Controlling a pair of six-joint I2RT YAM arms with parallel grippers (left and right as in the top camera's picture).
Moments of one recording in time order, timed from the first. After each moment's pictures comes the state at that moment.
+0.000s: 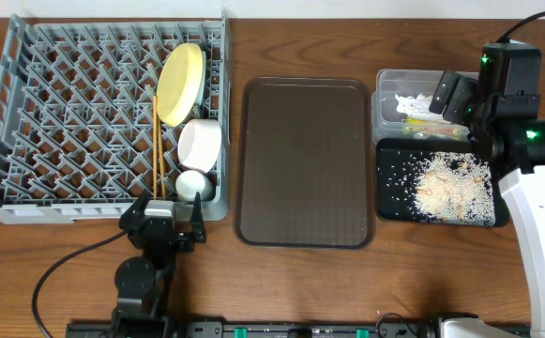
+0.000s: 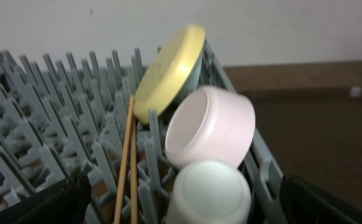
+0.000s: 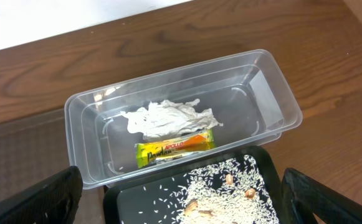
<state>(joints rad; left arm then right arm) -0.10 0.06 0.01 -0.11 -0.03 0.02 0.06 1.40 1.40 -0.80 0.29 0.31</state>
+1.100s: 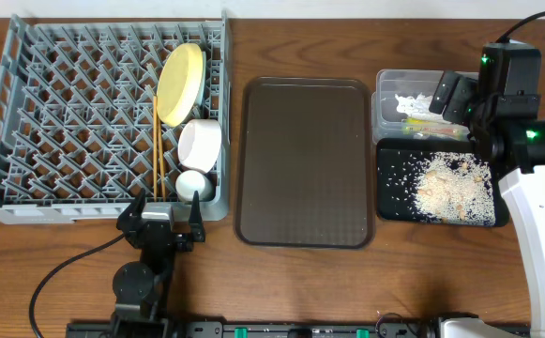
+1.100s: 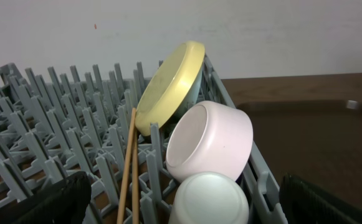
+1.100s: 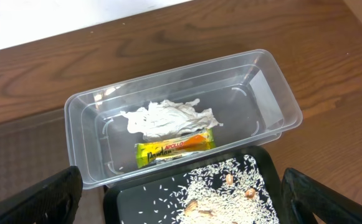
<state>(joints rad) -0.10 0.01 0.02 -0.11 -0.03 0.02 0.06 1.40 1.40 -0.80 0.29 0.31</state>
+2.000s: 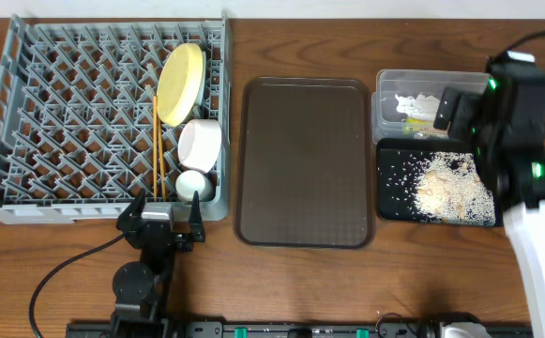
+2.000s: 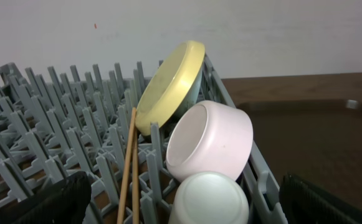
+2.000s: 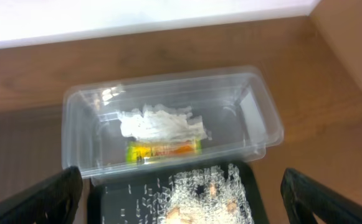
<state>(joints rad) -0.10 0.01 0.02 -0.11 -0.03 0.02 0.06 1.24 1.25 -0.69 0.29 0.16</state>
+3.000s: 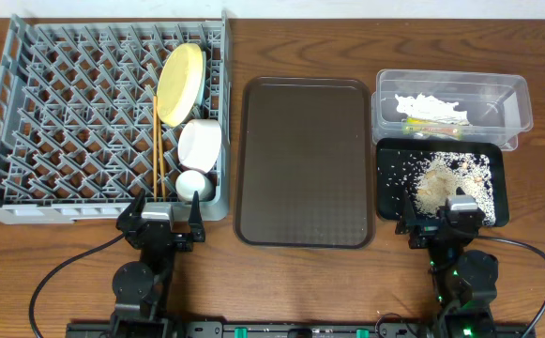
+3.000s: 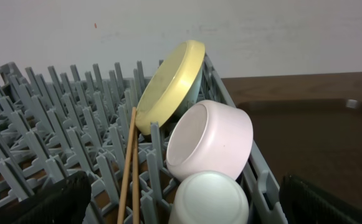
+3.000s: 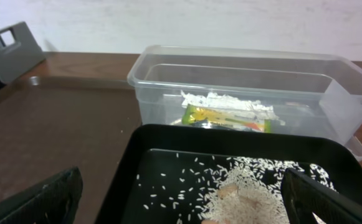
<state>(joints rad) -0.10 0.01 0.02 -0.12 -0.03 0.02 0.09 0.24 0.01 0.05 0.03 0.04</state>
